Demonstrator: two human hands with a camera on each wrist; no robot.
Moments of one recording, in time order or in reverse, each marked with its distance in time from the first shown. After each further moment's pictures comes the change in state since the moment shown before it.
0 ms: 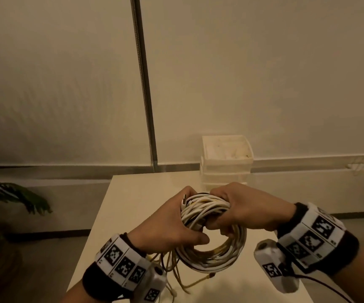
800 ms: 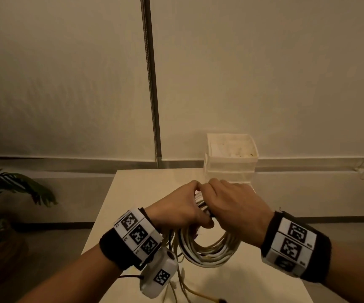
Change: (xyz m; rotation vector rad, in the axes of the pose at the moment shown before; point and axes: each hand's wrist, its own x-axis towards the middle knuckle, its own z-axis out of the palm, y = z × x) left_hand 0.027 0.005 -0.001 -0.040 -0.082 -0.343; right_hand 0.008 -0.006 0.035 -1.153 0.302 -0.148
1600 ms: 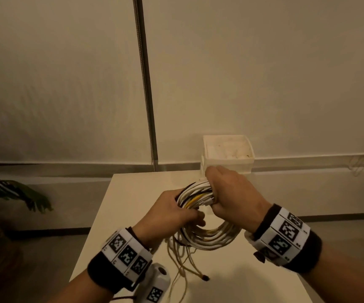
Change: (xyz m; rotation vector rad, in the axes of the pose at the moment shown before) left_hand -0.016 -0.012 0.006 -0.182 0.198 0.175; right_hand 0.017 0.020 0.006 0.361 0.114 0.183
